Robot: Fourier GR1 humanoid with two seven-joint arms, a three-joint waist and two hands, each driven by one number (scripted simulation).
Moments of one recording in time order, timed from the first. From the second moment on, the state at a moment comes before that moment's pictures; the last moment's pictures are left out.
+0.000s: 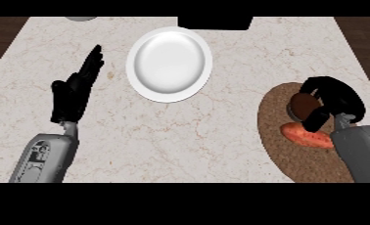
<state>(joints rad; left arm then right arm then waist) -0.28 0.24 -0.04 -1.41 -0.03 0.07 0.10 -0.32 -0.47 0.10 -1.28 0.74 0.22 0.50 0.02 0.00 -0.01</state>
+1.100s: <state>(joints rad) -0.27 0.22 -0.02 -1.41 -0.05 0.07 0.11 -0.58 -0.26 0.18 -1.49 0.79 -0.02 0.25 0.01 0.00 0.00</state>
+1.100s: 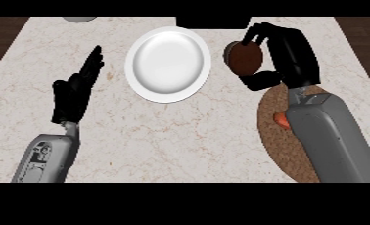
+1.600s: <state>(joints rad) -0.29 0.21 -0.01 -1.40 -0.06 0.05 0.09 -0.85 -0.04 0.20 -1.14 0.78 -0.09 0.28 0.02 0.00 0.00</state>
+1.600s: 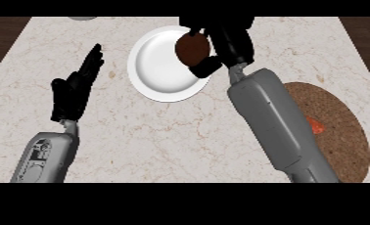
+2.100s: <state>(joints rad) -0.31 0.19 -0.02 -1.38 -0.07 0.04 0.09 -1.06 0.00 0.35 -0.68 0.74 -0.25 0.29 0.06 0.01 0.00</state>
